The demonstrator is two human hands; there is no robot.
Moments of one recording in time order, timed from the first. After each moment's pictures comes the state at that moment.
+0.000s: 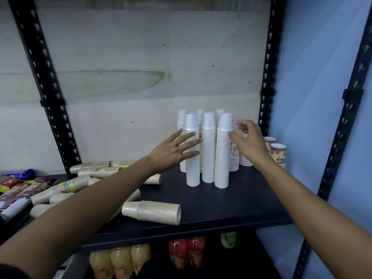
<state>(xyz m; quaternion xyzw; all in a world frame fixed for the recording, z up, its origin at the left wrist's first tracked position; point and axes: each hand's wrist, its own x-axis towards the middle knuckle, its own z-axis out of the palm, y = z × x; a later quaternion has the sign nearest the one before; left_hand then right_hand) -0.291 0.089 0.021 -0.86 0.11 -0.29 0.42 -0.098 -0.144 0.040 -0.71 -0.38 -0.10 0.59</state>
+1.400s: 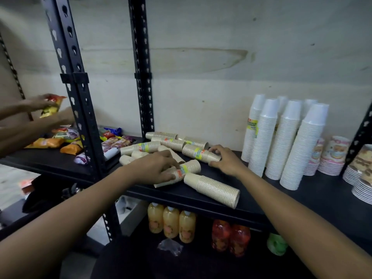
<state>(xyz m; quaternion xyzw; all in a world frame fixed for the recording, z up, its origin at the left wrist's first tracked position) -0.542 0.085 -0.035 -0.96 -0.28 -0.09 0.00 -0.231 0.043 -0.069 -0.70 -0.63 0.13 0.30</state>
